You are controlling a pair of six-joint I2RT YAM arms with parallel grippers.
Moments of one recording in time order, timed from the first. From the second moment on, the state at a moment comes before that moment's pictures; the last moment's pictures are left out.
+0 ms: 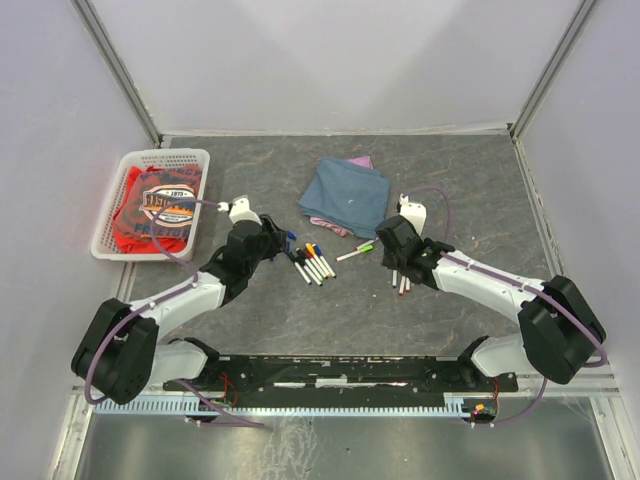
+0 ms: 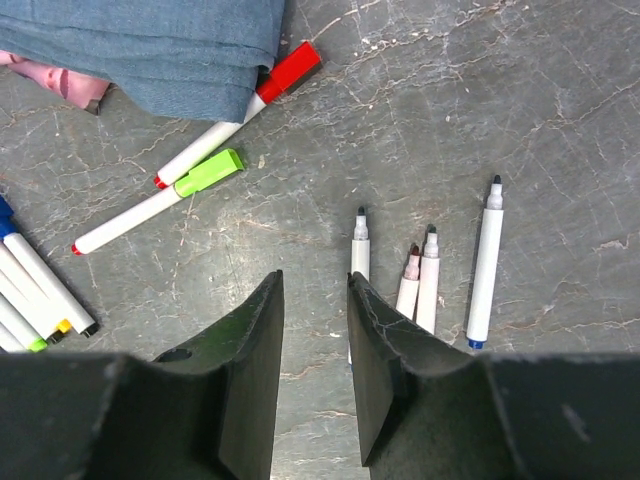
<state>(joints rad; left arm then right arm) -0.49 1.25 0.51 0.23 -0.30 -0.67 0.69 1.37 0.77 -0.31 0.47 0.69</state>
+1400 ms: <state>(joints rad) -0.83 1.84 0.98 0.16 -0.04 -0.11 0.61 1.23 0.69 -0.24 0.34 0.70</state>
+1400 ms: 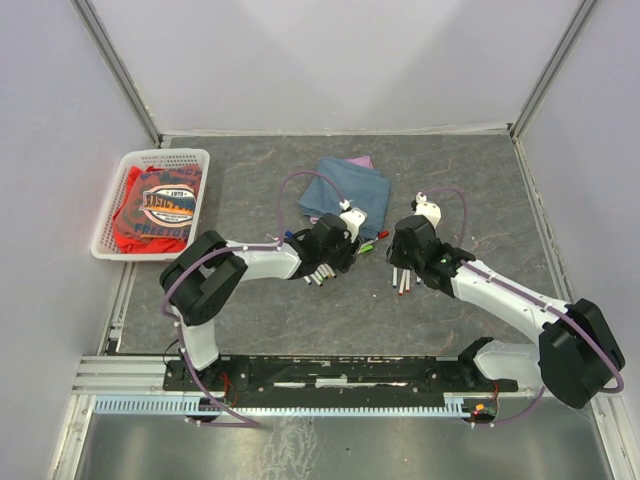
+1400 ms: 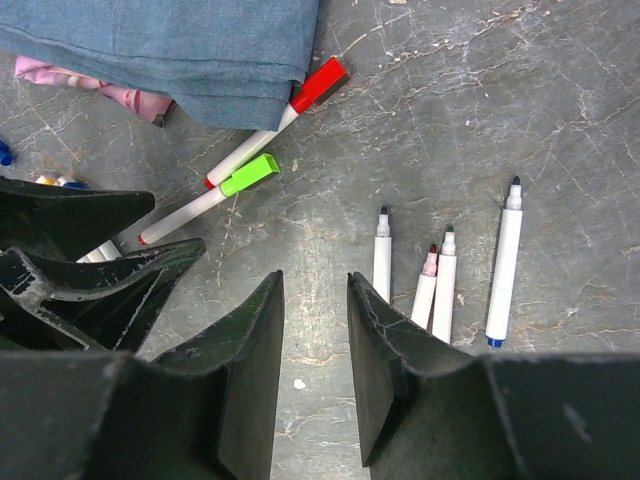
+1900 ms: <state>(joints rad) -0.87 1.88 1.01 0.15 -0.10 -0.08 0.60 1.21 0.69 -0.24 0.32 0.70</state>
